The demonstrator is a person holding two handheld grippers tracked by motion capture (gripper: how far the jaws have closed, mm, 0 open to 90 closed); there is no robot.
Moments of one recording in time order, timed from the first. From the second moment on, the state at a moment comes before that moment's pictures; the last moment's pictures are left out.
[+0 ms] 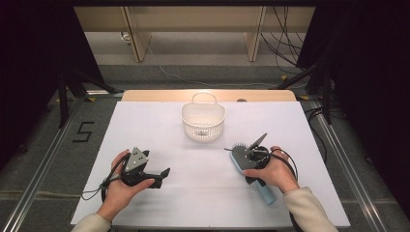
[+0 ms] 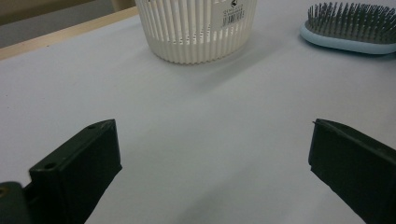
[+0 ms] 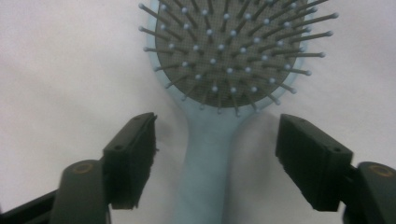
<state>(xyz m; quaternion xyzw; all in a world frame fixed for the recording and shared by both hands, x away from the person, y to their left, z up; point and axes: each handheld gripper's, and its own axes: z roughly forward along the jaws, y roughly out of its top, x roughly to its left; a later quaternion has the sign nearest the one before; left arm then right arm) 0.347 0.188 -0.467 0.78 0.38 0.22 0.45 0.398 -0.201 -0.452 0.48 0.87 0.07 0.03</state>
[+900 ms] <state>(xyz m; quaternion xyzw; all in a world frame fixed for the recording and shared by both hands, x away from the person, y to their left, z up) 0.347 0.188 -0.467 0.78 0.38 0.22 0.45 0.402 -0.192 -0.454 0.49 0.87 0.03 0.04</state>
